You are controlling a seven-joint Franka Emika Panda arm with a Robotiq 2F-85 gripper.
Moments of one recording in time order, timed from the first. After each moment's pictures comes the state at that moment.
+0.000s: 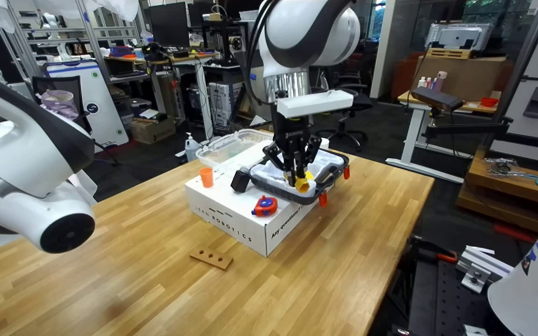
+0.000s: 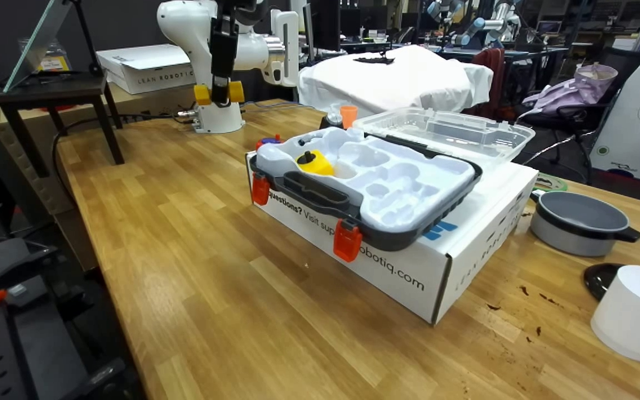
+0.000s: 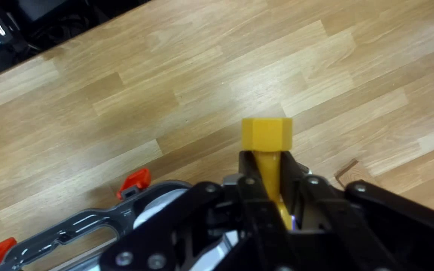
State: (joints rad) arm 0.05 0.01 -0.02 -2.29 0.17 2.11 0.46
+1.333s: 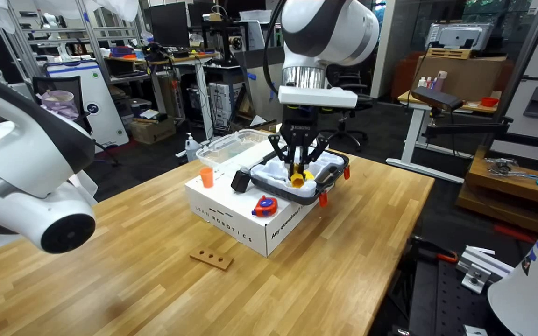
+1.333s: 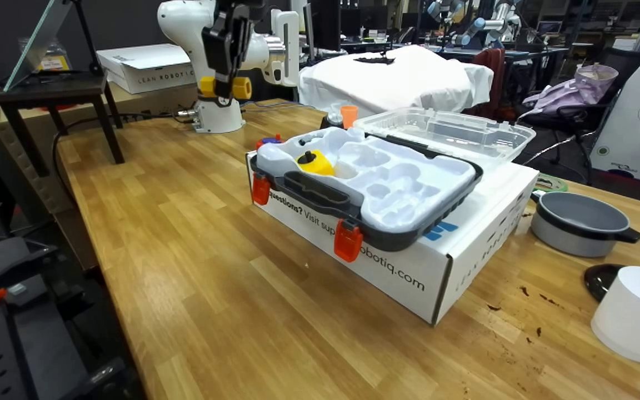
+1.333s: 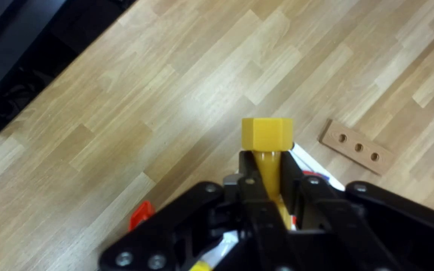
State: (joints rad) arm -0.01 -0.04 -0.05 -2.35 0.38 2.18 0.59
